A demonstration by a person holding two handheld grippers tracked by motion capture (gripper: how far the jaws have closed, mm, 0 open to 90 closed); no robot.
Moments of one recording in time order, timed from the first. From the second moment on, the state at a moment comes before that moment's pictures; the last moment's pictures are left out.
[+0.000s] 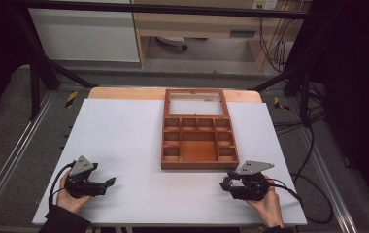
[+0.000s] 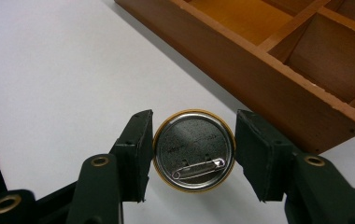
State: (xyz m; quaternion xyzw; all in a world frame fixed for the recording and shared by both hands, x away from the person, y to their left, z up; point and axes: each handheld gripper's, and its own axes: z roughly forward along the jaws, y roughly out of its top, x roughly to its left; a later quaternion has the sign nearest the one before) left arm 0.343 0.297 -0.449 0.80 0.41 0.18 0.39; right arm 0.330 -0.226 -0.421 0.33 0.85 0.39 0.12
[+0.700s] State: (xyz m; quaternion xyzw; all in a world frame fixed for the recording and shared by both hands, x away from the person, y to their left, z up) left arm 0.343 0.298 -0.450 0.80 0.41 0.18 0.39; right arm 0.335 -0.224 -0.407 0.34 0.83 0.42 0.12
